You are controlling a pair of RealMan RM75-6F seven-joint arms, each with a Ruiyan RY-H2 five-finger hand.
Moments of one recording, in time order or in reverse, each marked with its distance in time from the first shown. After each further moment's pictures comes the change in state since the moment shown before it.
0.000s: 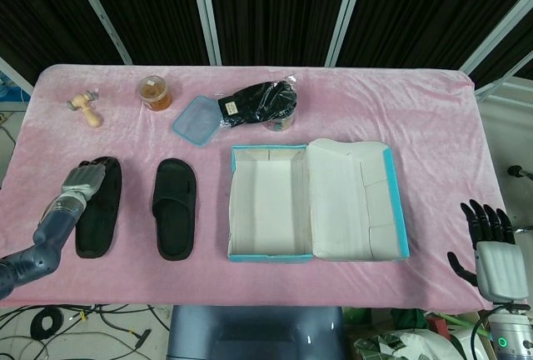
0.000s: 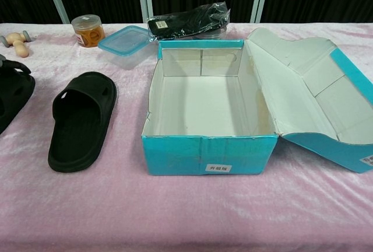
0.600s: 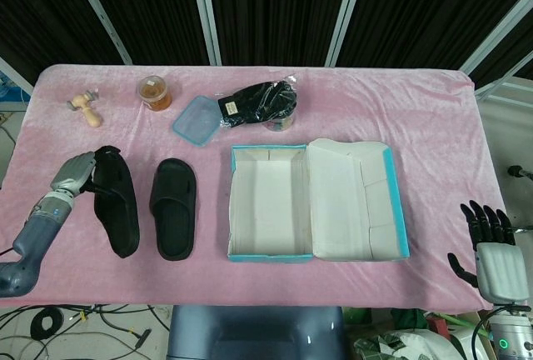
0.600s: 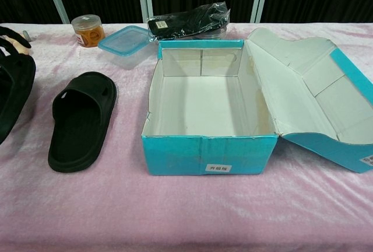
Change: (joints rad) left arm 0.187 0.093 -0.163 -0.116 0.515 0.140 -0.647; right arm -0.002 0.002 -0.004 0.004 -0.009 -0.001 0.009
